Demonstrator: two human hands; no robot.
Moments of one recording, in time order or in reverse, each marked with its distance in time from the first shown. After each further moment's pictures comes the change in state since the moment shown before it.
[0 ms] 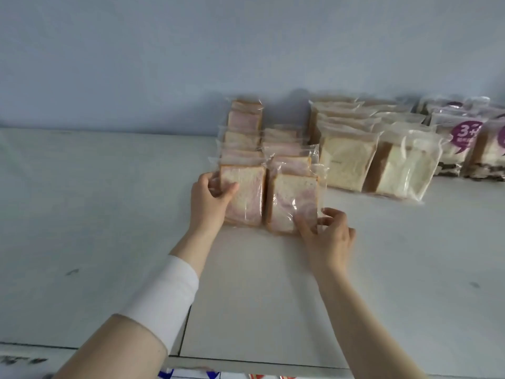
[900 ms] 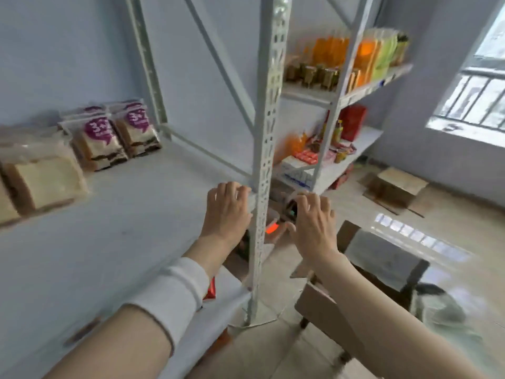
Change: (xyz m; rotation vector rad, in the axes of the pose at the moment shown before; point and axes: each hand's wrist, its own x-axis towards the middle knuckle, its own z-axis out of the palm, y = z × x) left_hand -0.406 0.207 0.310 0.658 -0.802 1.205; right_hand -0.071 0.236 -0.457 -0.896 0.375 0.116
